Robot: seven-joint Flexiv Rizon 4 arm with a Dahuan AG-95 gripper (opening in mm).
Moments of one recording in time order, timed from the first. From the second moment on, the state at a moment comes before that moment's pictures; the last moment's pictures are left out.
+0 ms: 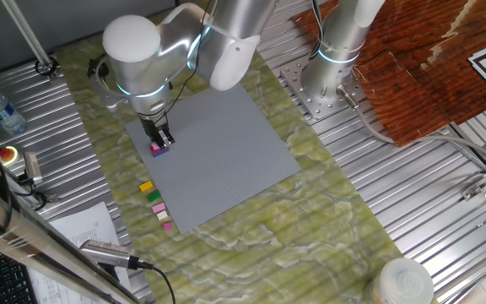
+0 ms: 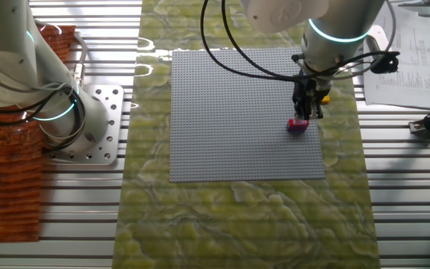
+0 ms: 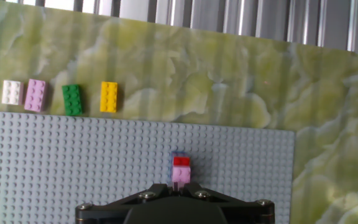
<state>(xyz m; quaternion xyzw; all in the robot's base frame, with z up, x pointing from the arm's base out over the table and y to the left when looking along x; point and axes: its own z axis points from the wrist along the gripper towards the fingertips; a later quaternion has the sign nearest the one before) 0.565 -0.003 0.058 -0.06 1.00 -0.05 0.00</state>
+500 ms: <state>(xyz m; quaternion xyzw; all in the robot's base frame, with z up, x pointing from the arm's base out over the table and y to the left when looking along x) 0.567 -0.005 0.057 -0.06 1.00 -0.04 0.00</state>
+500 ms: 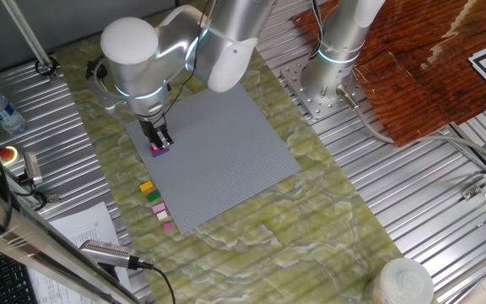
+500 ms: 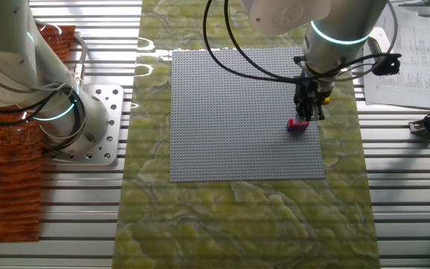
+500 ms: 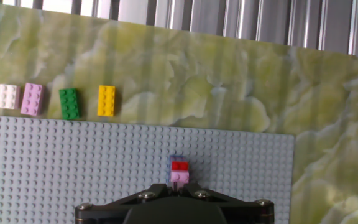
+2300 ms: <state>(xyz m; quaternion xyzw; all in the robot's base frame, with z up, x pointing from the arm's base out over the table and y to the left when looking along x) 0.547 0.030 0.107 -0.02 1.00 -0.01 -0.01</state>
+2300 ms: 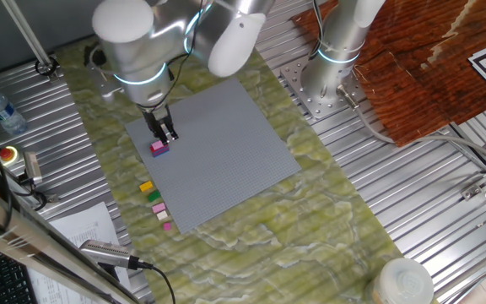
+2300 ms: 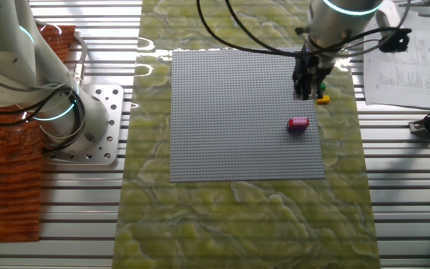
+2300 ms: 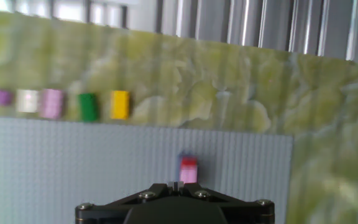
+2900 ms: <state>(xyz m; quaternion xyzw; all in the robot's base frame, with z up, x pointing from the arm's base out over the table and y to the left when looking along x) 0.523 0.038 0.096 -0.05 1.00 0.02 0.00</state>
